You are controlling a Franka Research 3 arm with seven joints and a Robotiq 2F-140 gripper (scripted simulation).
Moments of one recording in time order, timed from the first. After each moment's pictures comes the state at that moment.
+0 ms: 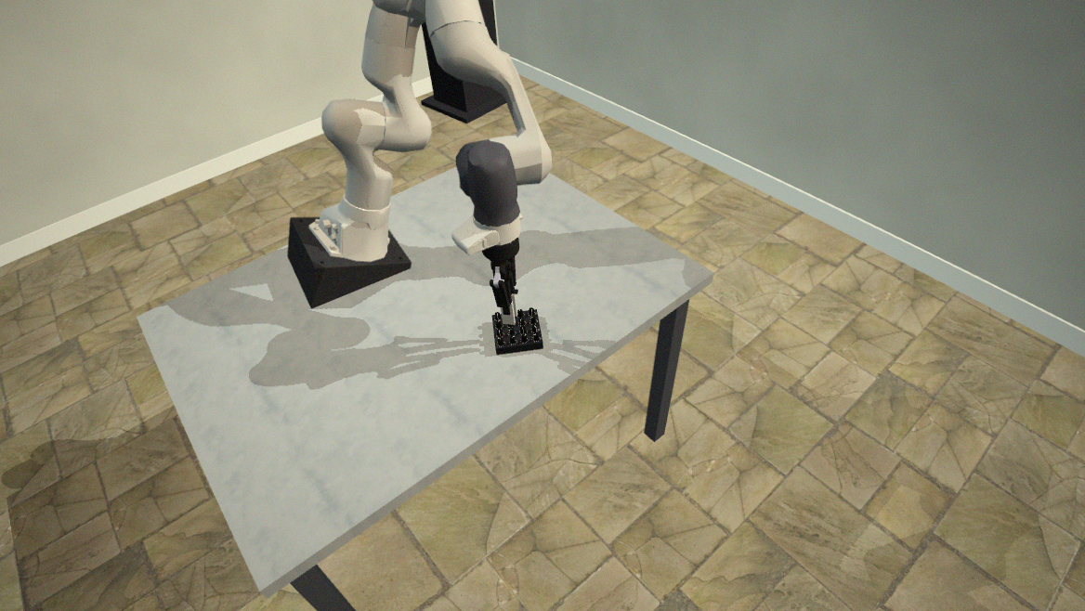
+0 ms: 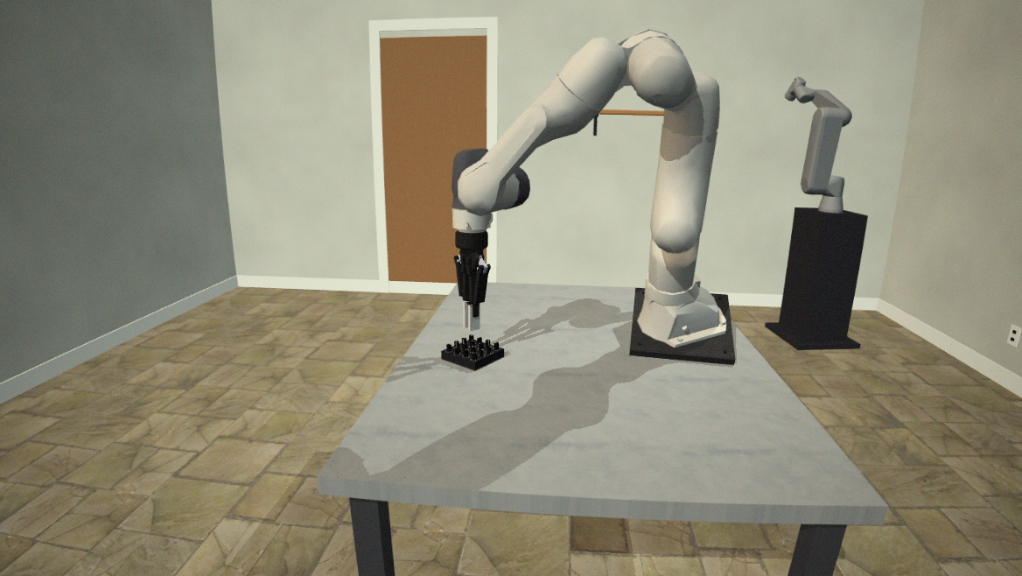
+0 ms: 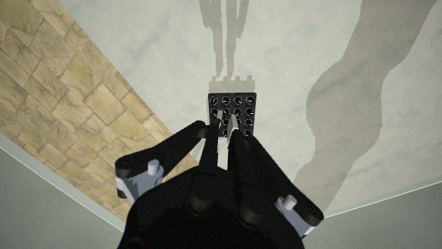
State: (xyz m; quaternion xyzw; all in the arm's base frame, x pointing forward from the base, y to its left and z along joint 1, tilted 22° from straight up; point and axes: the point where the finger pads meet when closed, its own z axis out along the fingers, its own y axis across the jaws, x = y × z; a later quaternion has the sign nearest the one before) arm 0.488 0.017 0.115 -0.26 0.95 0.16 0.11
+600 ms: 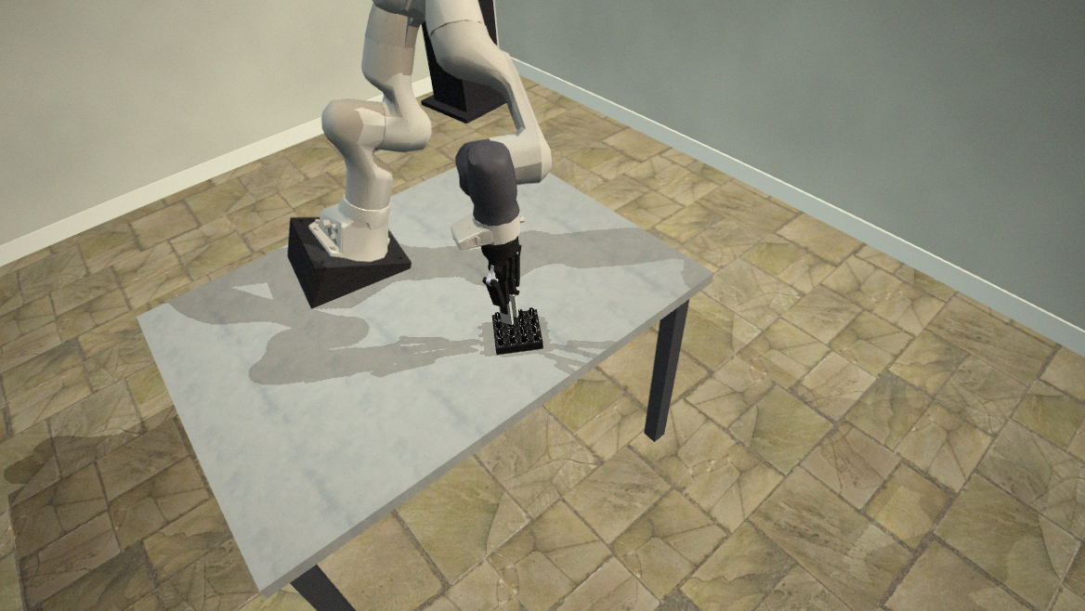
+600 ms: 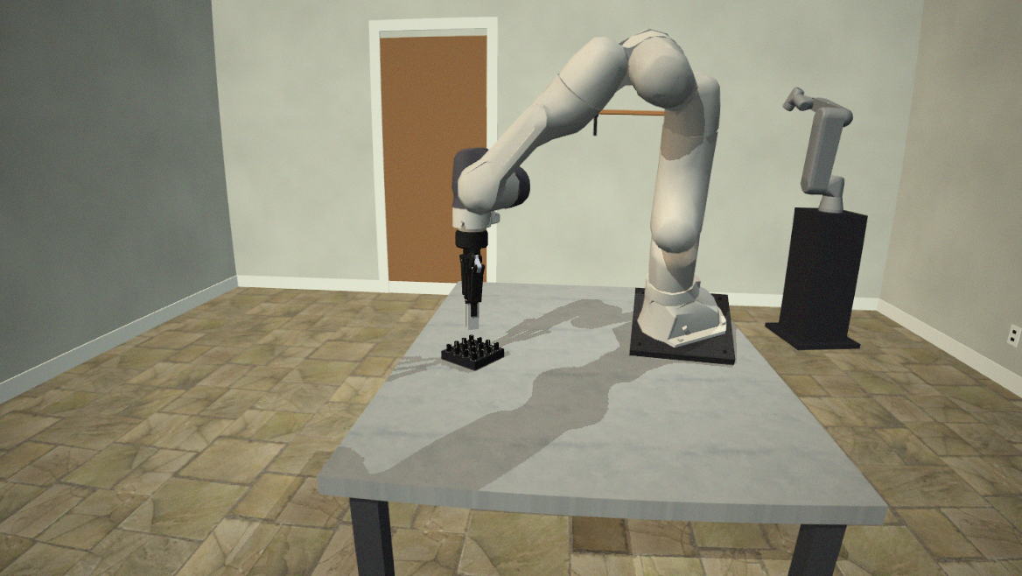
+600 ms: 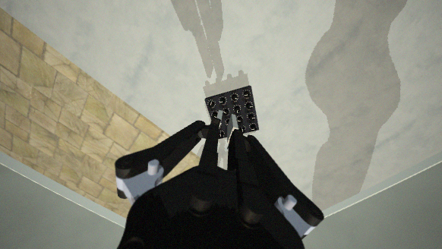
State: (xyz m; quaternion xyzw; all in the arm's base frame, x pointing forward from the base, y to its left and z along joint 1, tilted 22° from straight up) arm 0.487 0.016 0.117 -0.14 0.97 0.18 0.09
